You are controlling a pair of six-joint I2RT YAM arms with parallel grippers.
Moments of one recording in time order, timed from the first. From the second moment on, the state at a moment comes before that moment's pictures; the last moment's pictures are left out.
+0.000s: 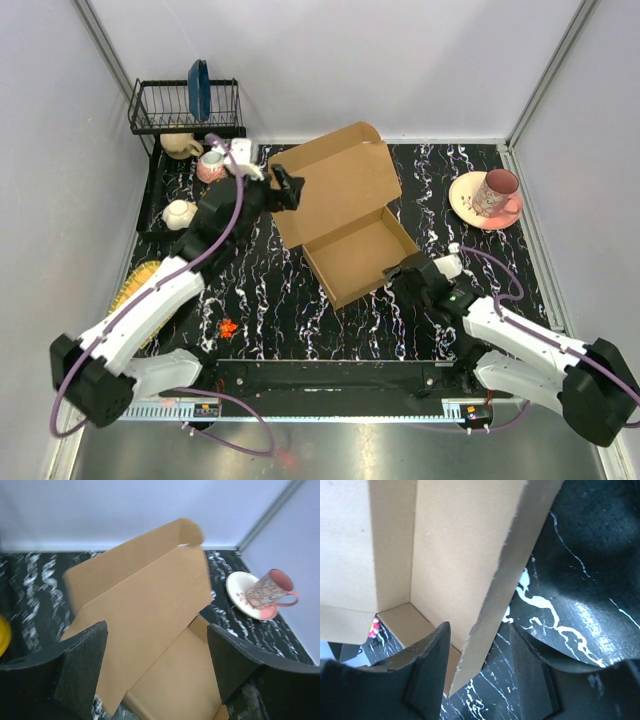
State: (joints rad) left arm -0.57 1.18 1.05 0.06 -0.13 -0.35; right arm 0.72 1.01 0.48 -0.29 0.38 1.48
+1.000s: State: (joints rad) left arm -0.18 0.89 0.21 -0.01 -0.39 -1.26; right arm 0.72 0.69 0.63 -0.37 0.33 1.02
